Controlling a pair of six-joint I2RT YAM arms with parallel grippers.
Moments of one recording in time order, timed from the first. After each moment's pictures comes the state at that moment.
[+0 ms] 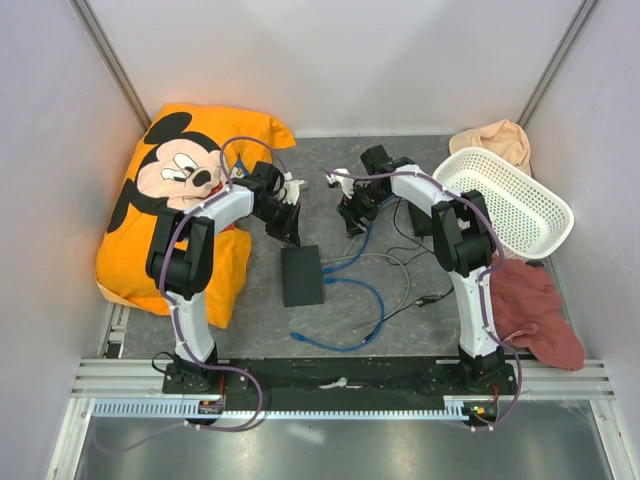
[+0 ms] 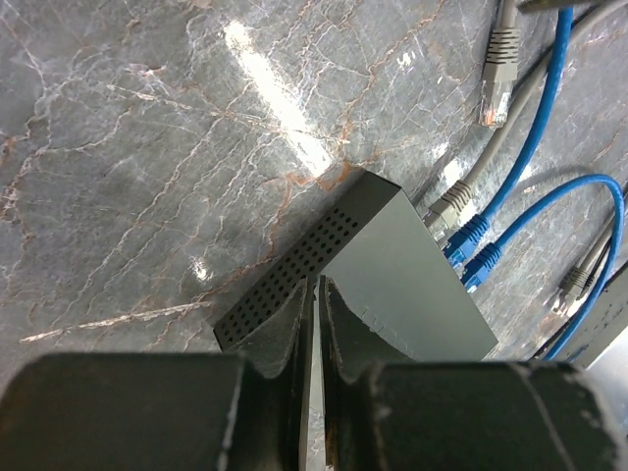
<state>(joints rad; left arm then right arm) -0.32 1.96 1.37 -0.65 0.53 0.07 0.40 2.27 1.81 -0.80 -0.58 -0.69</state>
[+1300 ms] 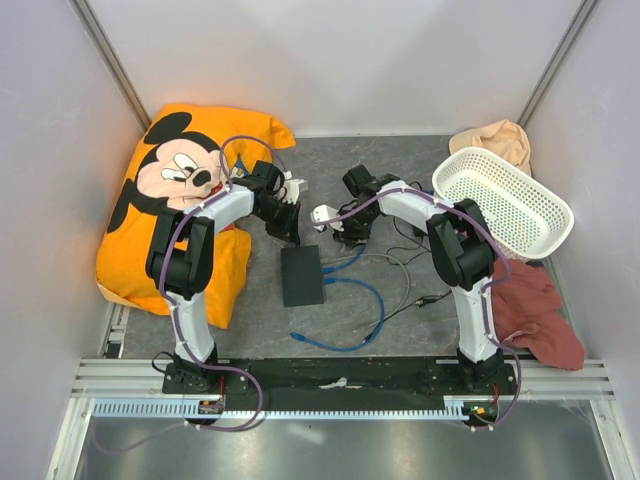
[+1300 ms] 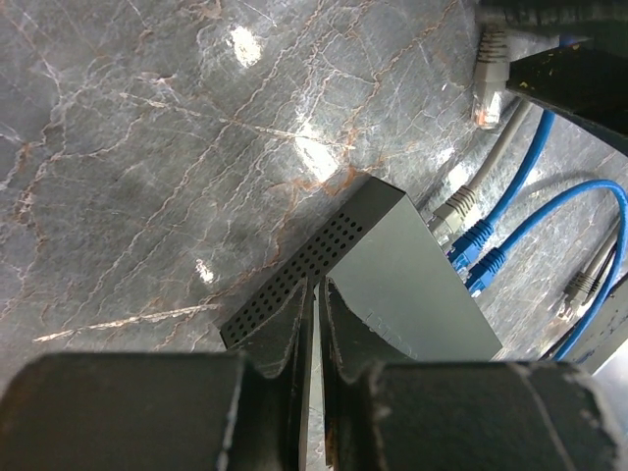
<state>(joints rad) -0.32 1.96 1.37 -0.64 0.51 0.07 0.53 2.15 1.62 -0.78 -0.47 -1.18</state>
